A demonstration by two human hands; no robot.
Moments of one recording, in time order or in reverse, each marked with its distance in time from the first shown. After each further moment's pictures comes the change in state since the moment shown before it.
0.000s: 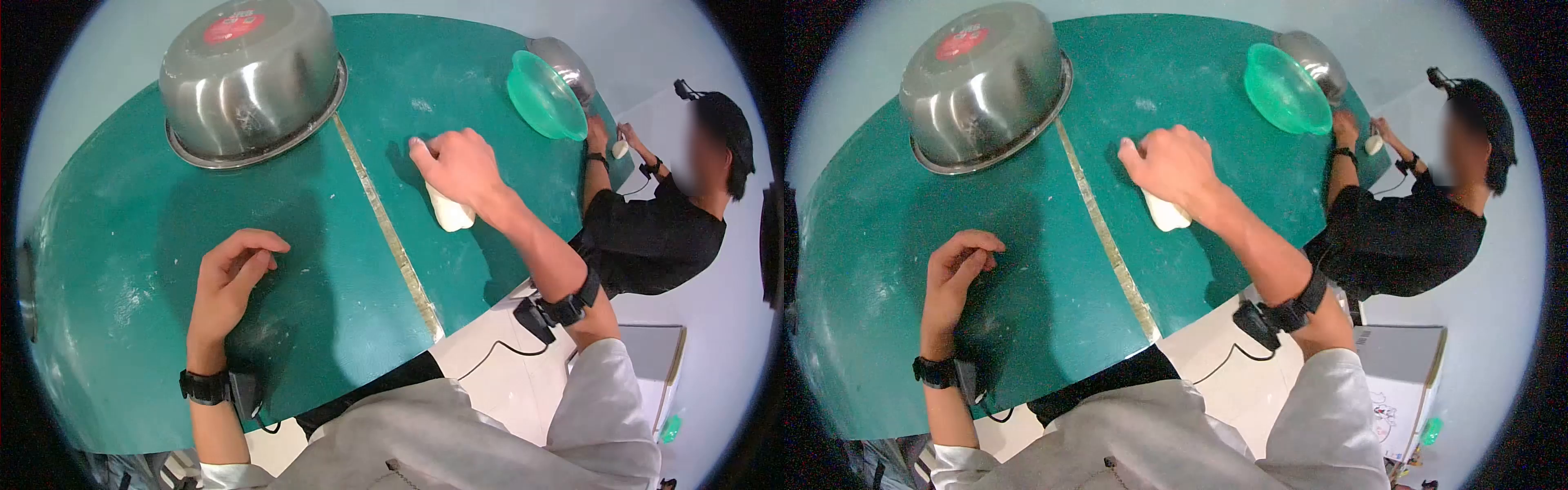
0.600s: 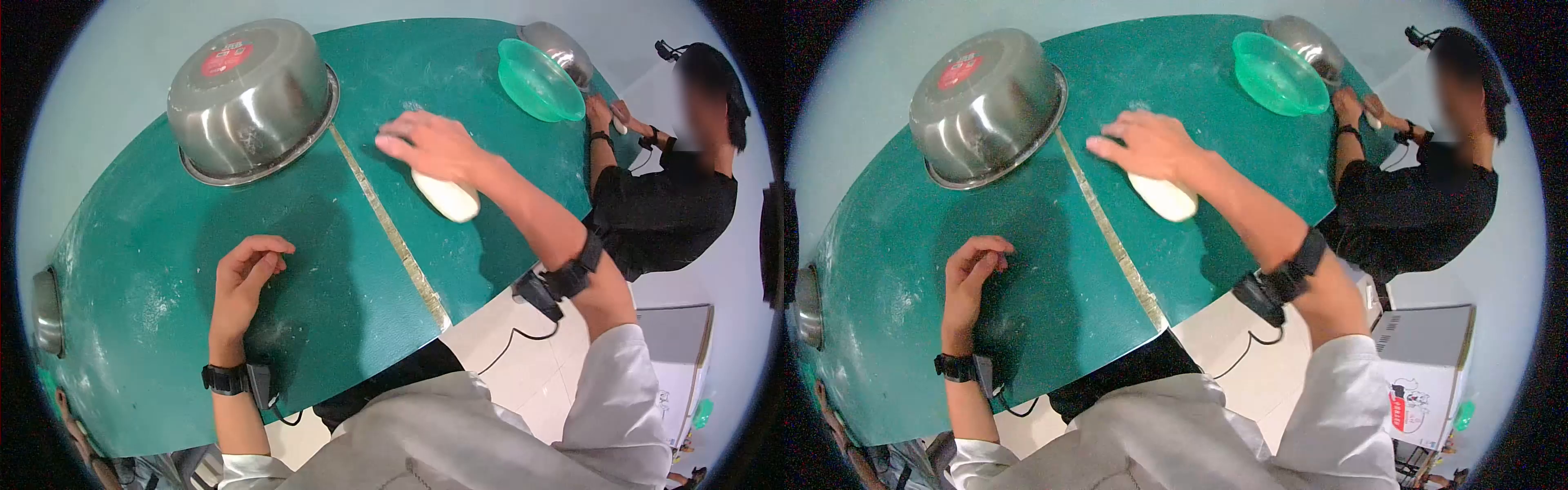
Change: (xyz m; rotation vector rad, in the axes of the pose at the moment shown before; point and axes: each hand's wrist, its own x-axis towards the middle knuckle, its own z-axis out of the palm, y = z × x) left_hand -0.001 0.003 0.001 0.029 0.027 0.029; right_hand 0.021 0.010 0.022 0.239 0.224 -0.303
